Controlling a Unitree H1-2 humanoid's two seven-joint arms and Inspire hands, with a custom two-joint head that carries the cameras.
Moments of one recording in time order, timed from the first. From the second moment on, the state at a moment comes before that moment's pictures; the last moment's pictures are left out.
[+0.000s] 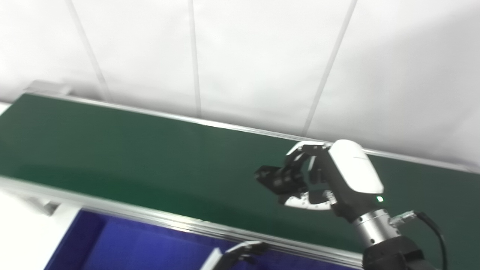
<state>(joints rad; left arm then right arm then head) 0.27 0.30 -0.80 0.13 0.14 -0.45 0.57 -0.19 -0.16 0.46 -0.67 -0.90 0.38 0.53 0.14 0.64</state>
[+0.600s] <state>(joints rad) 0.46 0.32 -0.50 -0.15 -0.04 -0.45 0.17 0.05 -0.13 0.35 -0.81 -1.09 0.38 0.76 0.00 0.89</state>
